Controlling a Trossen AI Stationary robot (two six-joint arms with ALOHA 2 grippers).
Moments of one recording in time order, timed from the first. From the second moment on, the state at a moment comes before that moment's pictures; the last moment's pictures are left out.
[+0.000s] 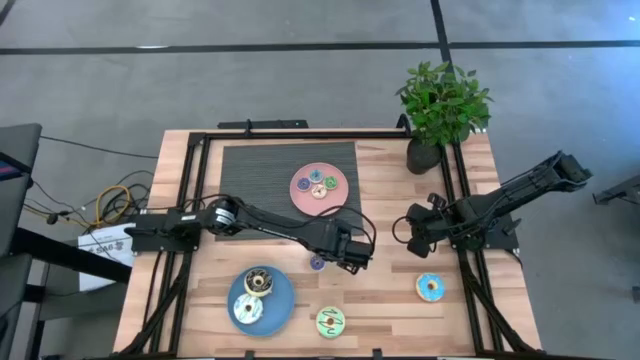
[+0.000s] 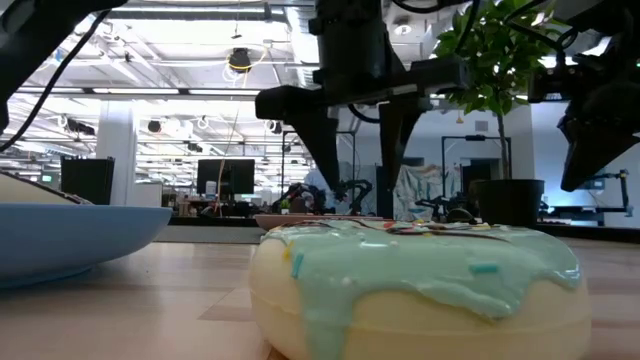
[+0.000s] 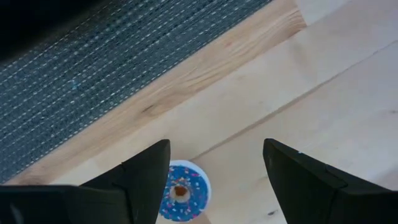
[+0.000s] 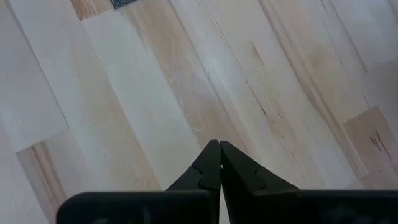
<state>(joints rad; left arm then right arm) -0.22 2.38 2.19 -1.24 -0.22 -1.24 0.36 1.00 0.56 -0.89 0.36 0.70</state>
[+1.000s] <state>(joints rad) -0.20 2.38 2.19 -1.21 -0.11 -1.19 0.36 1.00 0.56 -0.89 0.37 0.70</state>
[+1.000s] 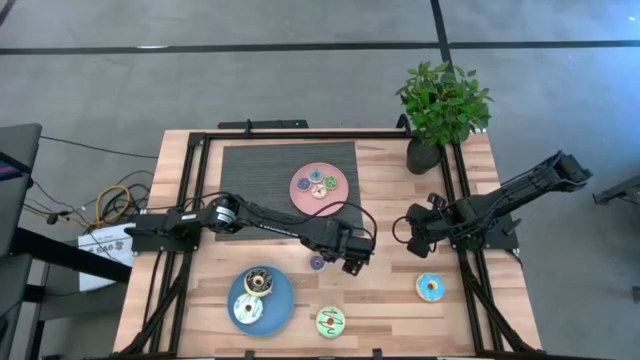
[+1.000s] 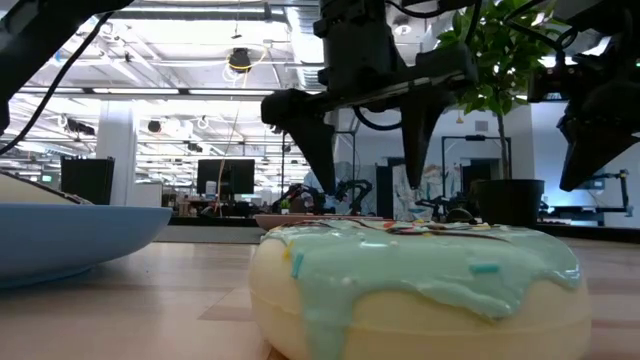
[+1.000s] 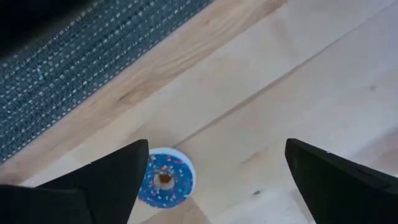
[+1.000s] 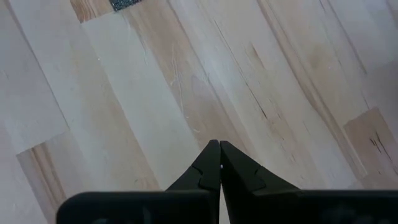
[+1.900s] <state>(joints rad) -0.20 2.38 2.19 -1.04 -0.06 -1.14 0.36 1.00 0.56 -0.88 0.37 0.70</state>
